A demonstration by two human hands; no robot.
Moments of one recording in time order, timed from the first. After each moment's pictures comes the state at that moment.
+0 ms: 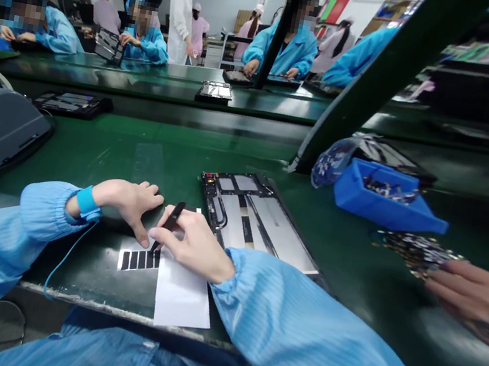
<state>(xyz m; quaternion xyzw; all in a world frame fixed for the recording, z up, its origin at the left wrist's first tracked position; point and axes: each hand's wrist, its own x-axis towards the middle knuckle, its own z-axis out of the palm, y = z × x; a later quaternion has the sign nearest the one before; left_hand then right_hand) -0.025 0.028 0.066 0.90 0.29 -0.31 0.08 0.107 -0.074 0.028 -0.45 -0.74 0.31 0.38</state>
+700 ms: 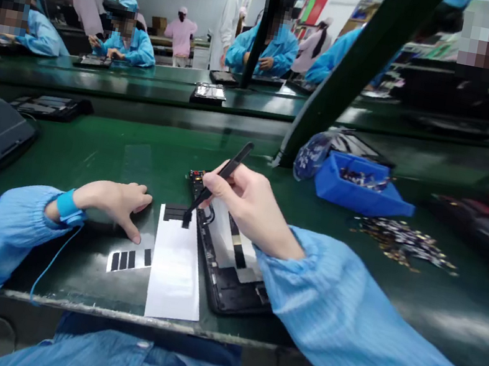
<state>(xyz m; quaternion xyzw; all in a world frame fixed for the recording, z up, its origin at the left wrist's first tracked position) -0.030 0.030 0.068 0.92 0.28 -0.25 0.10 0.163 -0.079 0.078 -0.54 -0.61 0.29 0.51</state>
